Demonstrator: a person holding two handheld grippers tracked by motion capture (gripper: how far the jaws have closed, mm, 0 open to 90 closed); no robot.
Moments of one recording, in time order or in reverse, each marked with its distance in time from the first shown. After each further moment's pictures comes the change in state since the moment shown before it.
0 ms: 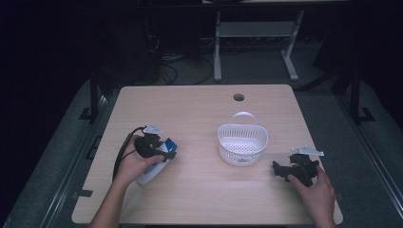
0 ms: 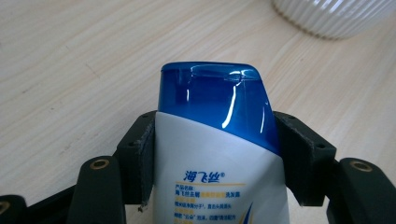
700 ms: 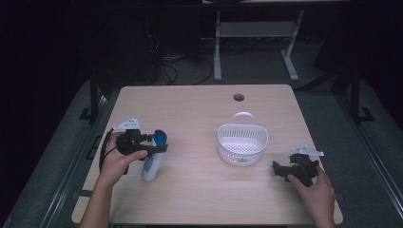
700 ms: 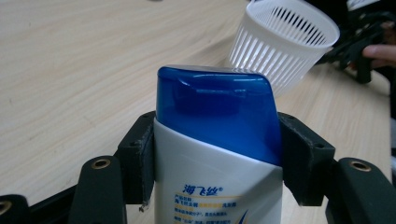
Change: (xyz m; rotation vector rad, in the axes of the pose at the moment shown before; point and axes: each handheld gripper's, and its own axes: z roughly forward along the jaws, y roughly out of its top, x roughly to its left) left arm 0.015 -0.006 -0.047 -0.275 -0.168 -0.027; right arm 0.000 0.000 0.000 0.000 0.000 0.000
